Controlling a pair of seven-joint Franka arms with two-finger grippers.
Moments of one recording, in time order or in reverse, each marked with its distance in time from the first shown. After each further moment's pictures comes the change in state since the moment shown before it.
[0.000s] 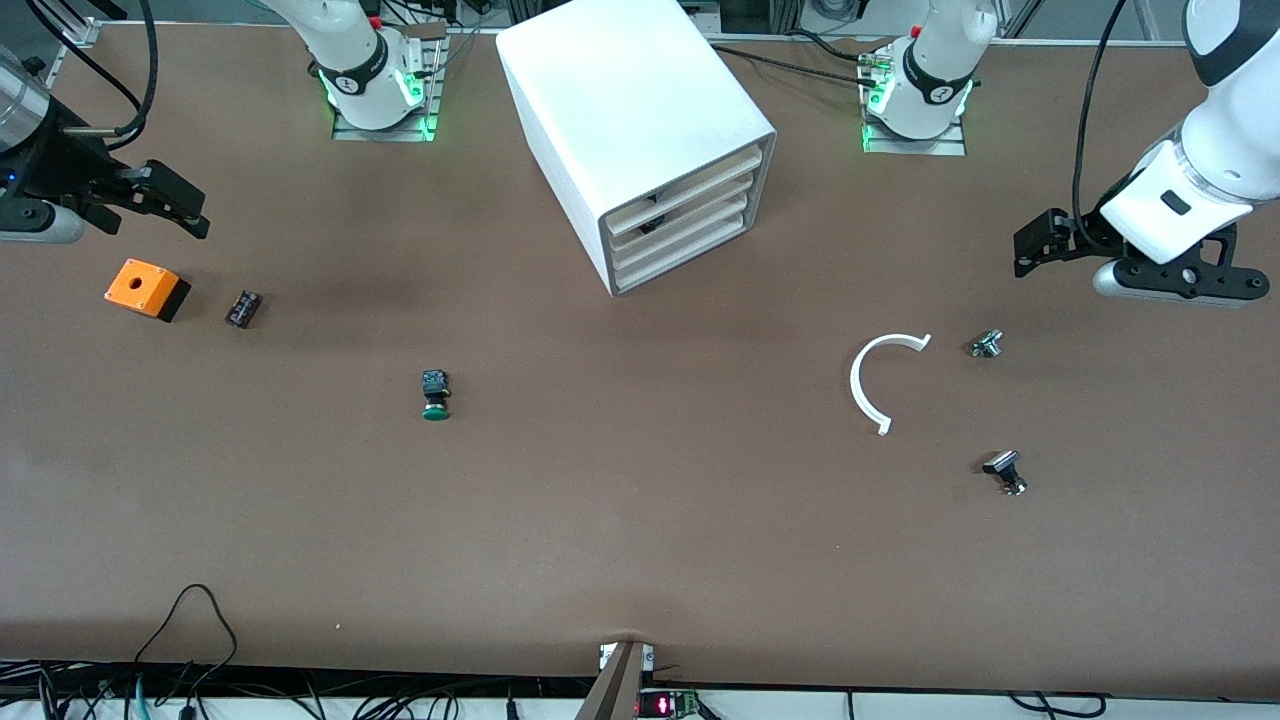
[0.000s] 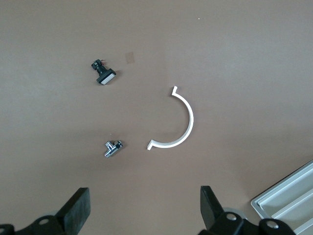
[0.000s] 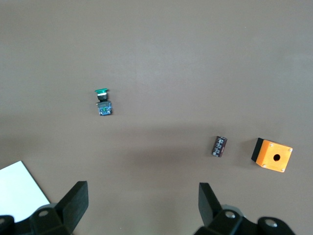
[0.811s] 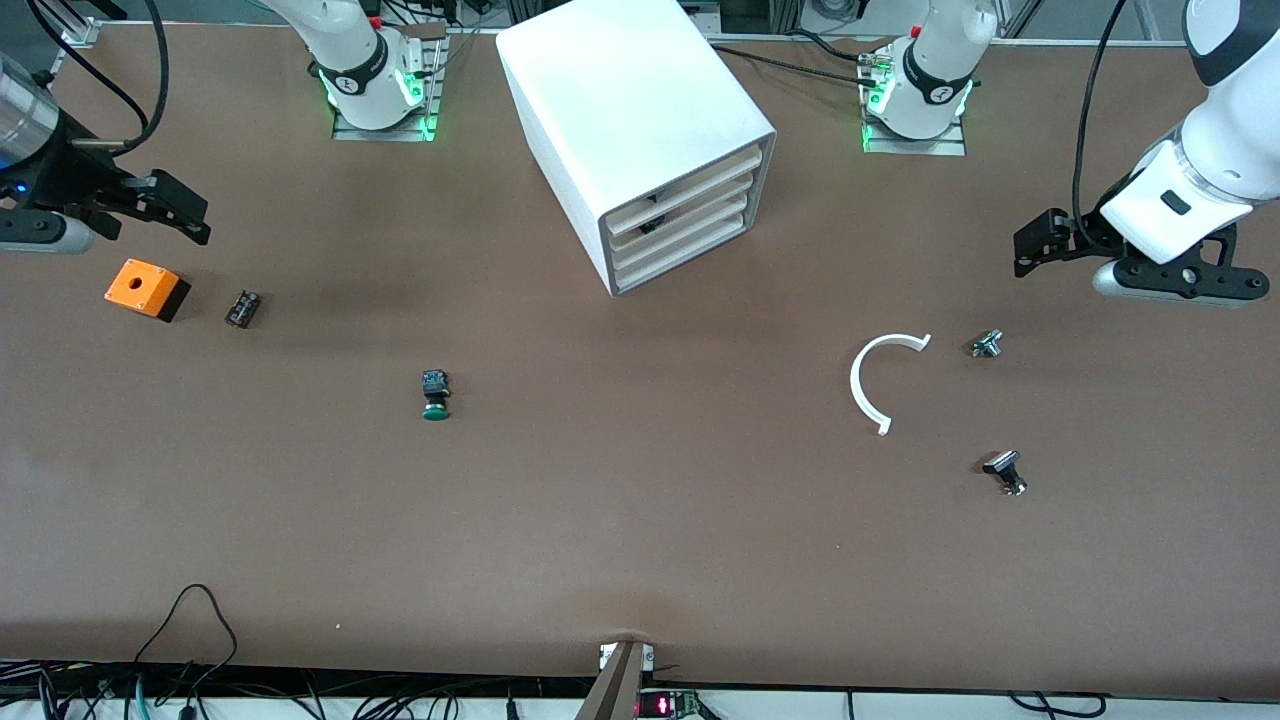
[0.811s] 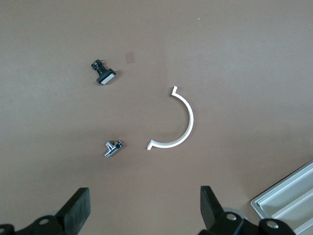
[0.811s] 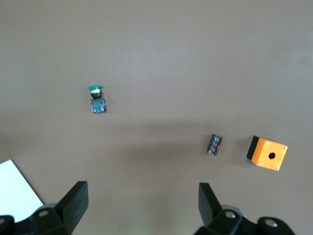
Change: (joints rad) left arm -0.001 0.000 -0.001 0.001 0.000 -0.004 0.000; right arm 0.001 0.025 0.002 -0.006 -0.015 -0.018 -0.001
